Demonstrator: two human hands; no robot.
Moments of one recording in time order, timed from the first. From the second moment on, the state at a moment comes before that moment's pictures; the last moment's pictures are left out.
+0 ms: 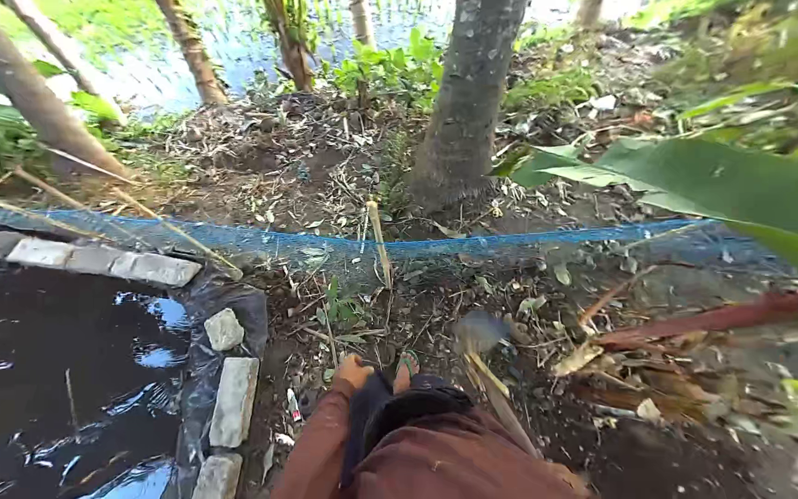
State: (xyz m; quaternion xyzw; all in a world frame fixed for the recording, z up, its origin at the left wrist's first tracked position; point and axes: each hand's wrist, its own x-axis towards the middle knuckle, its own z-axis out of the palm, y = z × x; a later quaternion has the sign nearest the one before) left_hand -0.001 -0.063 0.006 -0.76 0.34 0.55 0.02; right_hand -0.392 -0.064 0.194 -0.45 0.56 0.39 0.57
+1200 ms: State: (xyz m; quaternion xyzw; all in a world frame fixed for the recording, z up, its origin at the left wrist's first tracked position) left_hand 0.090 -0.488 -0.103 -0.57 0.52 0.57 -0.29; right_hand -0.070 -0.262 0.202 -0.61 0.73 -0.12 0.26
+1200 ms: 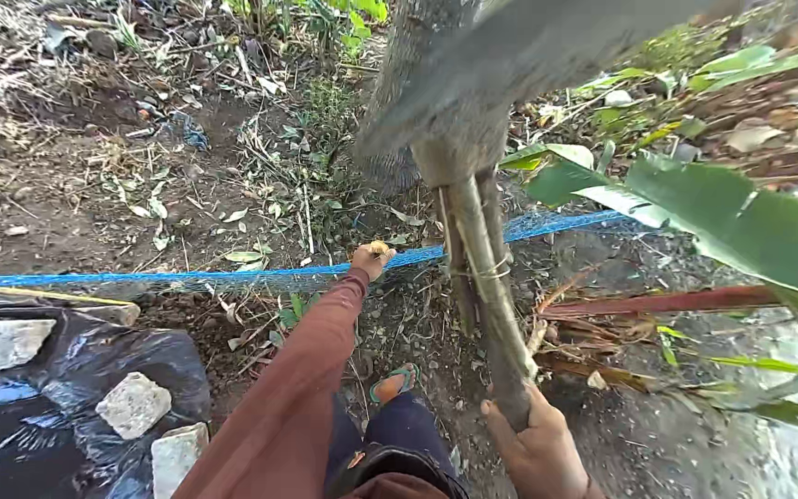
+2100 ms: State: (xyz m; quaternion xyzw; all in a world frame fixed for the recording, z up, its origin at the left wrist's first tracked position) left_hand 0.090 -0.480 -0.061 -0.63 0.51 0.57 -0.14; right_hand -0.101 -0.292 0.171 -0.50 0.73 0.13 0.45
